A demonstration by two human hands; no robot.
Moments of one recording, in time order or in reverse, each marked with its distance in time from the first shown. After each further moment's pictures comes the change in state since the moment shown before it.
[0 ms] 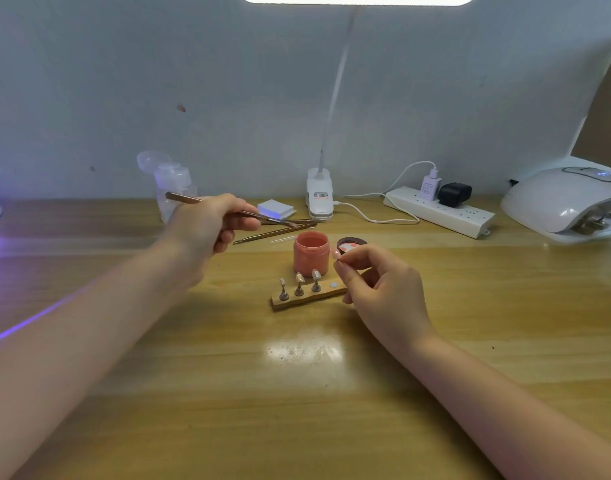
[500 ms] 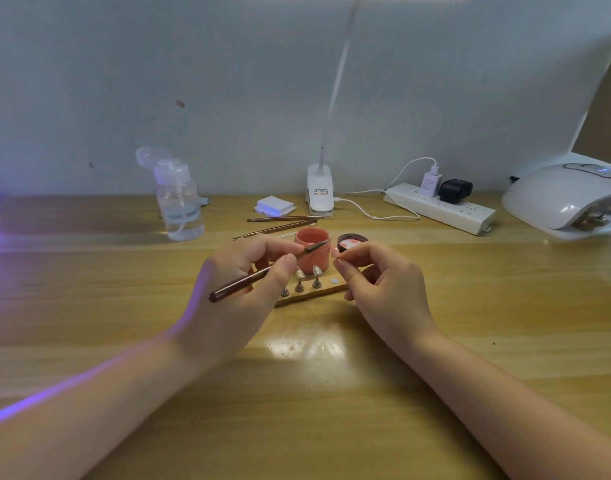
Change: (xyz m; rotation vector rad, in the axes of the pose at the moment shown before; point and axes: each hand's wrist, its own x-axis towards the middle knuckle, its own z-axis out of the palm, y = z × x) left_hand -0.081 -0.031 0.021 0.272 -0.134 0.640; right_hand 0.000 0.002 0.000 -0.009 0.007 -0.007
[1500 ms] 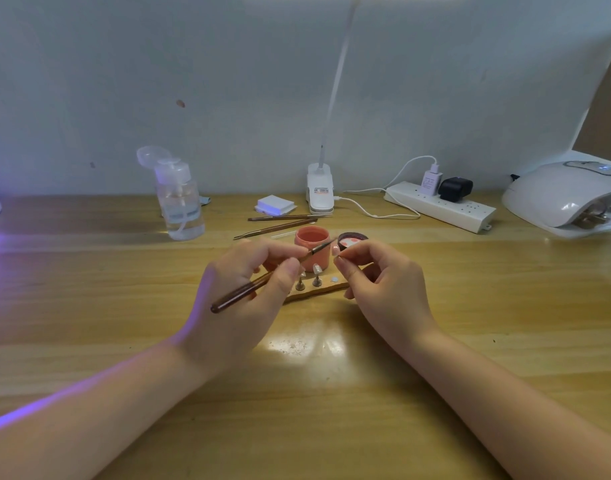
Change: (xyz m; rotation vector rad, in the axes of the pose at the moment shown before) left_hand -0.006 0.002 0.002 0.056 0.013 0.080; right_hand 0.000 0.001 0.000 -0.008 0.002 -0.016
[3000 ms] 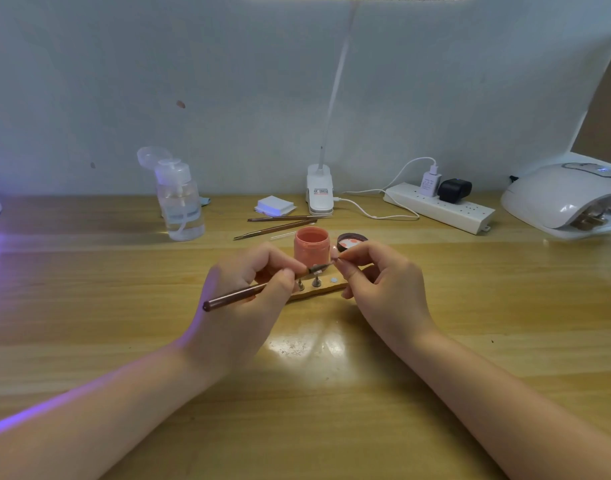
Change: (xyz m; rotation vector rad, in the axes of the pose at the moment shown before) left_hand -0.002 0.001 0.005 -0.140 0.011 -0.097; right_hand 0.000 0.003 0.001 -0.001 0.012 -0.023
